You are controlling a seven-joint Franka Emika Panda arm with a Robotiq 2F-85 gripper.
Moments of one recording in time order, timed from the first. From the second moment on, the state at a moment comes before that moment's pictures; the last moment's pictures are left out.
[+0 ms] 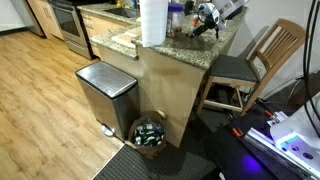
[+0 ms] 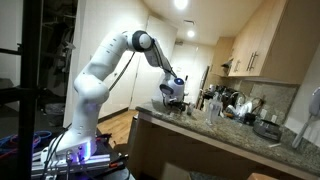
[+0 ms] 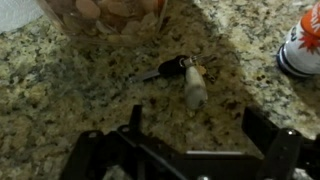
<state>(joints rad) 0.01 0.34 -0.03 -2.04 1.15 2.82 1.68</state>
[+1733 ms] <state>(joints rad) -0.06 0.40 -0.03 -1.94 1.35 2.63 1.38</state>
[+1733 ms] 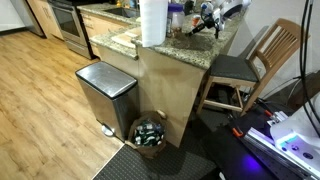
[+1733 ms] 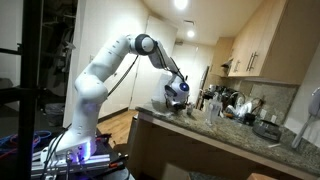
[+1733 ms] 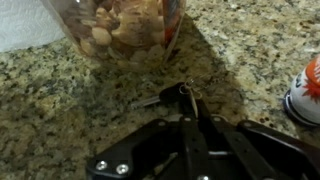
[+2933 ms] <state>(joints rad) 0.13 -0.03 0.05 -2.15 1.41 3.33 1.41</state>
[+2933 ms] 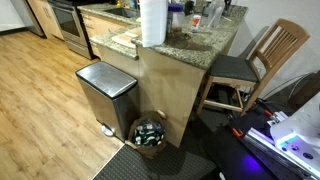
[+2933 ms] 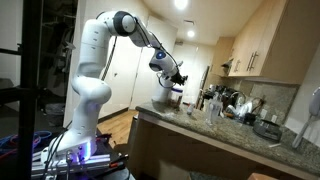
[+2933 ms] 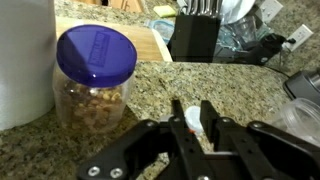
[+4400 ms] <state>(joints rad) 0.07 0.07 -0.07 -2.22 0.64 2.87 2.09</state>
